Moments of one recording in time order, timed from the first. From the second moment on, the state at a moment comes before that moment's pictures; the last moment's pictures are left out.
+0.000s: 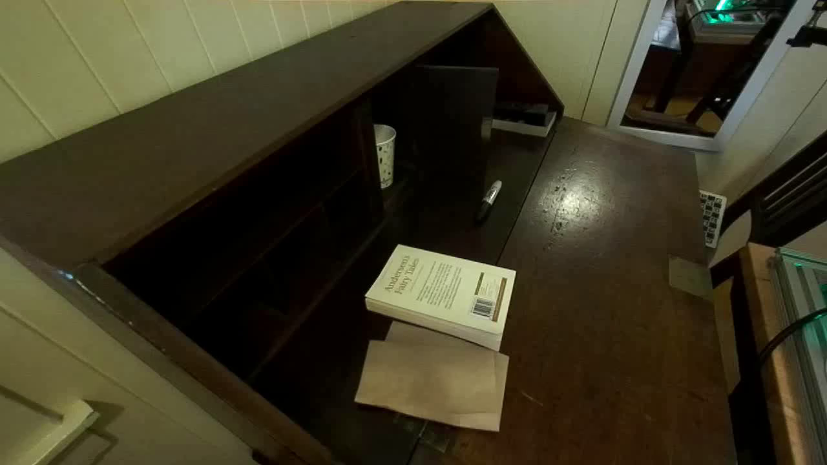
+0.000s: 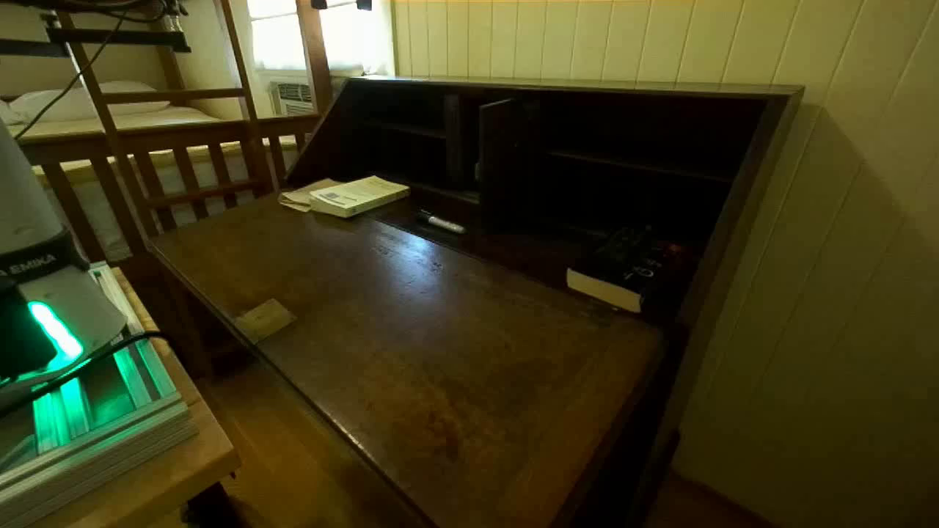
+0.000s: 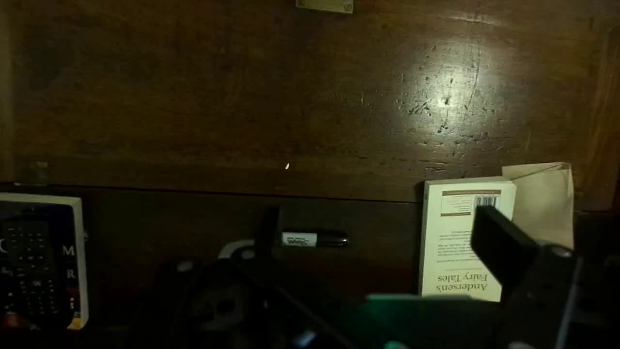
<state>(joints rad) -0.06 -0.37 -0.24 -2.13 -0.06 1.68 -0.37</state>
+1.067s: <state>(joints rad) -0.09 -0.20 -0.20 -2.19 -0.04 1.99 0.05</state>
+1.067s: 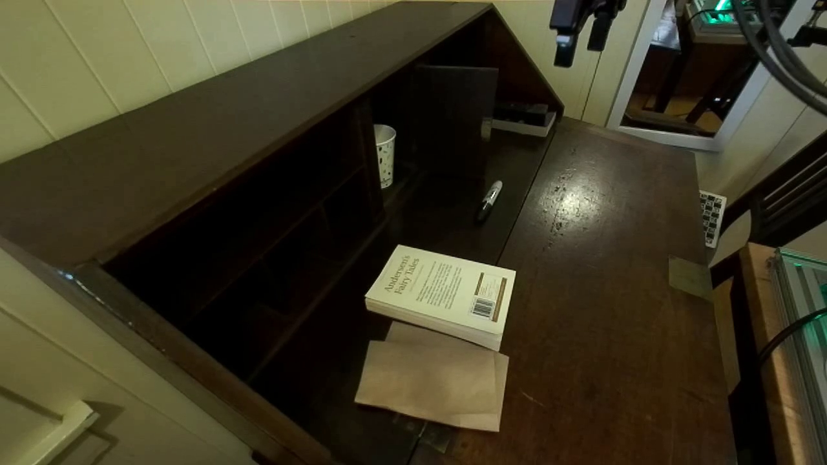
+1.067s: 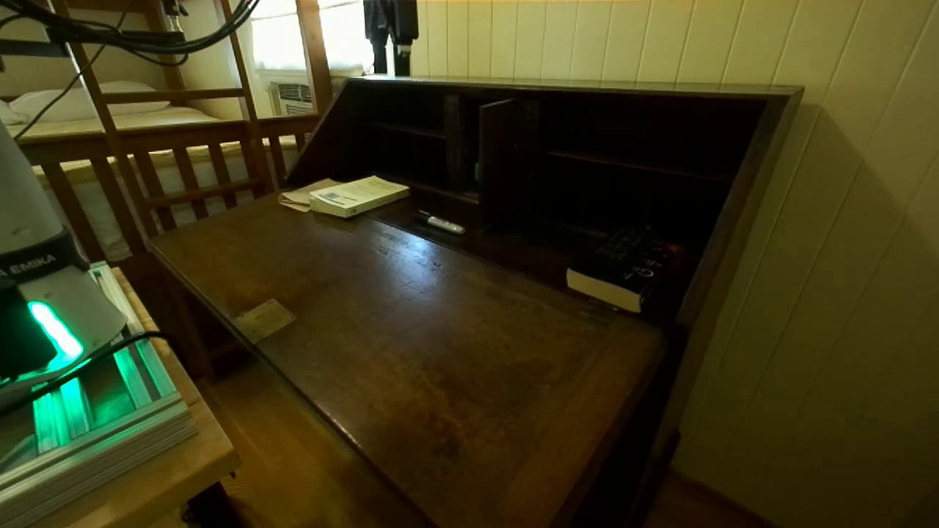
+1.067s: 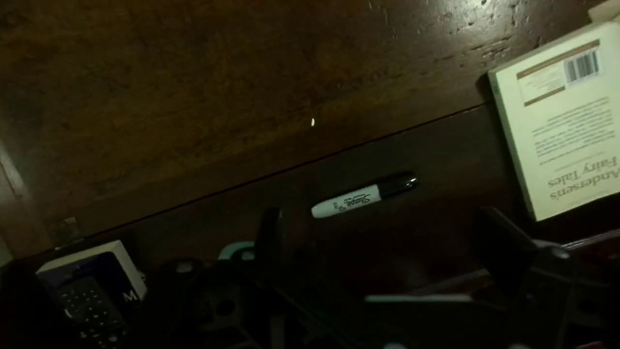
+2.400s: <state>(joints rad) -0.08 0.04 -0.09 -2.20 0.06 2.24 0.38</state>
